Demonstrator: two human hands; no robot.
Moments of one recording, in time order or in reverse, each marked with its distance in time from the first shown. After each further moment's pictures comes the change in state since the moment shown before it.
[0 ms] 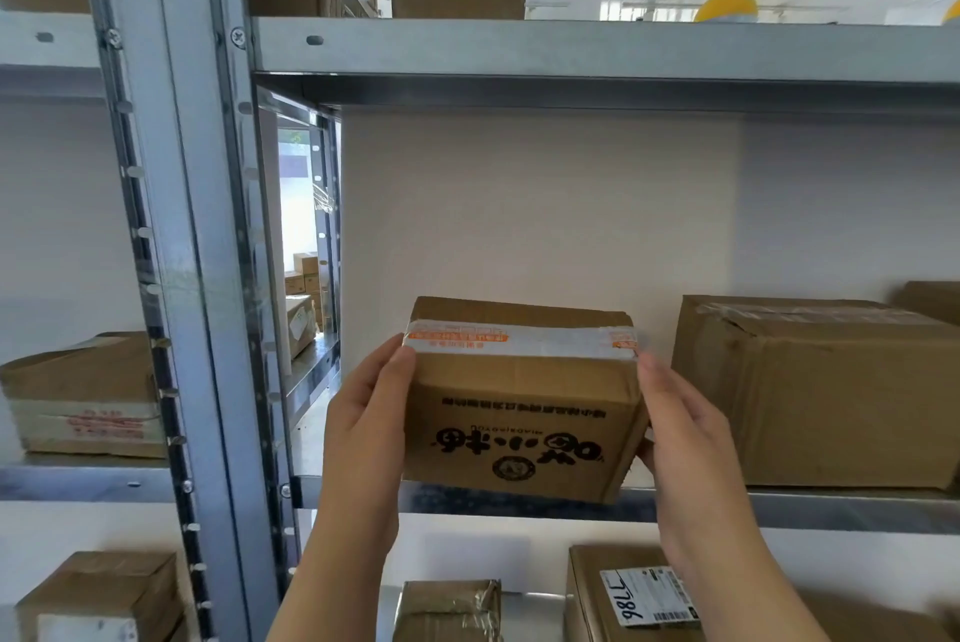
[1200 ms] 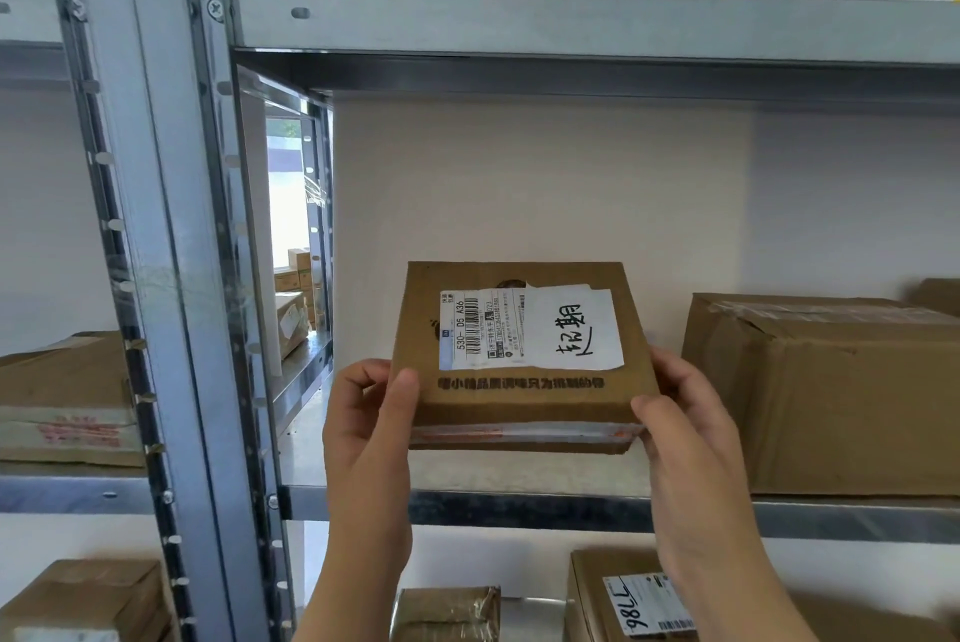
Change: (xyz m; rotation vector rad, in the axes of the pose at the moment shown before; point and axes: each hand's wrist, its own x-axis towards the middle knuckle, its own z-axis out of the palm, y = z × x) left_hand 0.005 -0.026 0.002 -0.100 0.019 0.131; right_hand 0.004 0.006 0.009 -0.005 0.023 -0.050
